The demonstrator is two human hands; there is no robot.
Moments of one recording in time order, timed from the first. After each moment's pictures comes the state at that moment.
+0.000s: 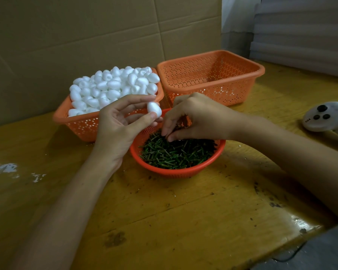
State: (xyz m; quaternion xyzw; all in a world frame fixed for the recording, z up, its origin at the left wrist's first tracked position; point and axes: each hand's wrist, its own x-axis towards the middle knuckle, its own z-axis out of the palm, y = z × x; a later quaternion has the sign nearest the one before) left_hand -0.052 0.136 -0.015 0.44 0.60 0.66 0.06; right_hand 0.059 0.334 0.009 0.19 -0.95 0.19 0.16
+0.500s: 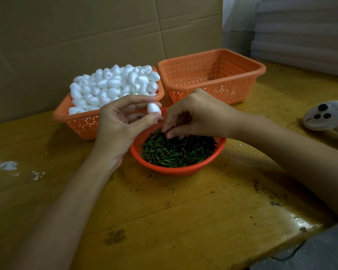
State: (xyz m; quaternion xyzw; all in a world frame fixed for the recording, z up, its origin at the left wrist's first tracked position) left_hand -0.052 0.136 -0.017 0.44 0.61 0.66 0.05; right_hand 0.059 0.333 0.008 0.17 -0.94 0.23 0.17
